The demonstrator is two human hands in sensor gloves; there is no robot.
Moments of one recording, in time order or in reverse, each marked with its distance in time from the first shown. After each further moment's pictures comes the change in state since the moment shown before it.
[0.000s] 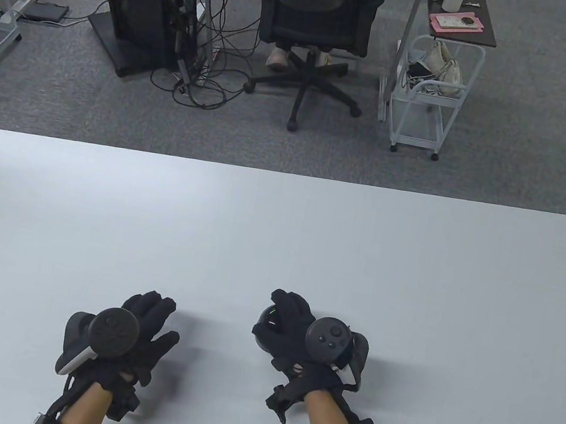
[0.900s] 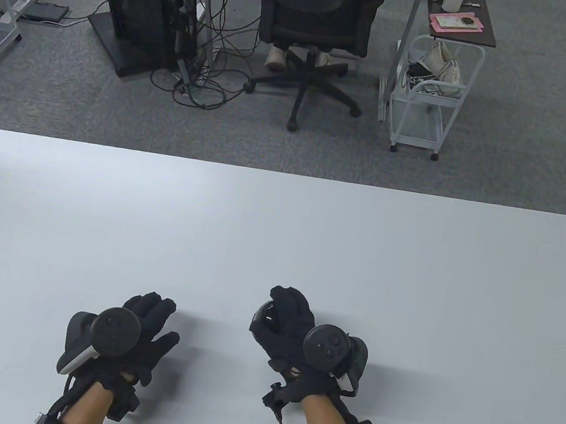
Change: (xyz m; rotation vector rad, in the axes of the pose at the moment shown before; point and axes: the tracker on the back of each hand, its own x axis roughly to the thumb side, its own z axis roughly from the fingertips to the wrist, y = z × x) left_hand -0.001 -0.003 -0.002 -0.014 0.008 -0.010; right_hand 0.014 -0.005 0.007 -0.110 -0.110 0.013
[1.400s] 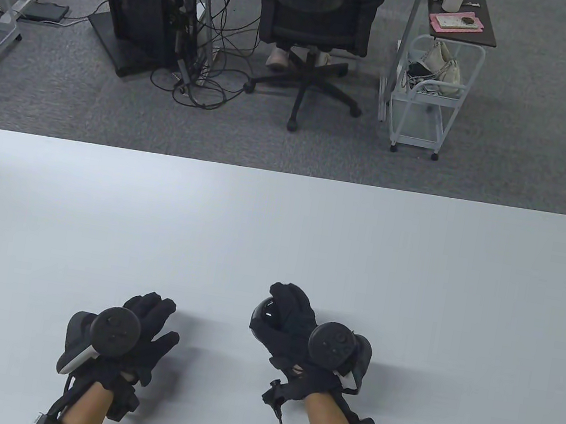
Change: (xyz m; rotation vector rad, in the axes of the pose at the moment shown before) left_hand 0.000 0.001 0.000 0.003 0.001 0.006; right_hand 0.041 -0.031 0.002 -0.174 -0.244 -0.112
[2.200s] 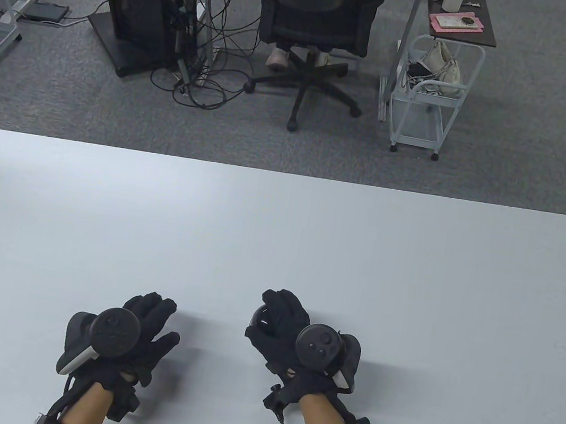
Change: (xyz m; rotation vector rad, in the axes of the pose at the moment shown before) left_hand 0.000 0.000 0.001 0.000 -0.007 -0.002; right_hand -0.049 0.036 0.013 0.252 0.237 0.173
